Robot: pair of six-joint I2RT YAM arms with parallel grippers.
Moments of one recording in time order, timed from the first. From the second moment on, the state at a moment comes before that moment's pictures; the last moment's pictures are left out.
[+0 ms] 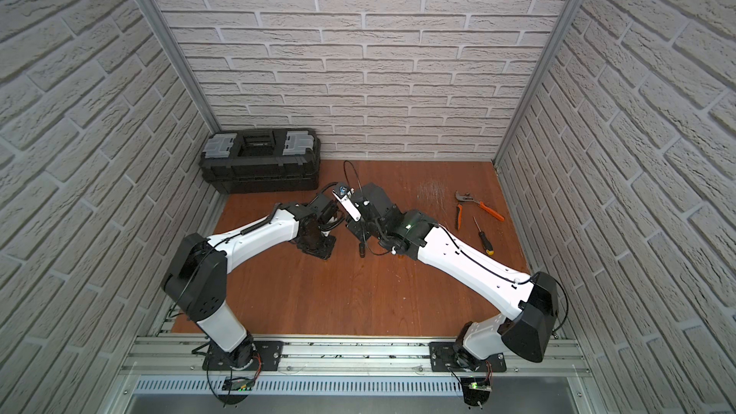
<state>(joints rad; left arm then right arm) -0.64 1.70 1.23 -0.94 0.01 -0.28 0.84 1.43 1.40 -0.64 0.27 -0.15</state>
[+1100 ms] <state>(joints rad) -0.35 1.40 1.38 -1.07 0.30 -0.29 0.86 1.43 1.43 -0.71 0.11 -0.15</state>
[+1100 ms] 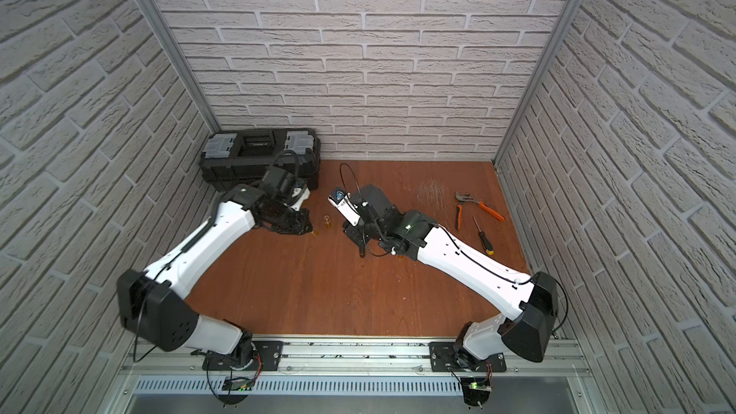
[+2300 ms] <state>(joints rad) -0.18 1.14 1.27 -1.10 0.88 -0.39 0.95 1.65 1.65 -0.78 -0.08 -0.25</state>
